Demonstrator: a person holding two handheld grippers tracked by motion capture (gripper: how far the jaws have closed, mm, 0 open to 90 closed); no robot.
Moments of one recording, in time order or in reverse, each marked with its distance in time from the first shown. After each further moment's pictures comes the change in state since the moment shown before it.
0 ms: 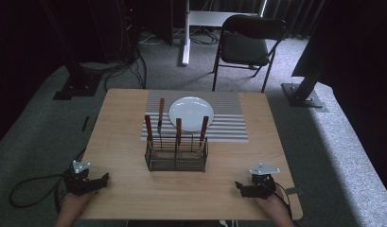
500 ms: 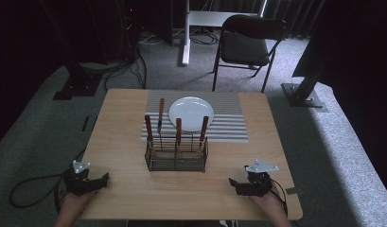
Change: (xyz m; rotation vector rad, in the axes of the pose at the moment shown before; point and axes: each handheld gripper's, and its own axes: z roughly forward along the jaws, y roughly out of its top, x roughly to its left) left arm 0.000 0.000 0.000 -0.001 0.000 0.001; right arm 0.021 0.029 -0.016 -0.083 0.057 -0.034
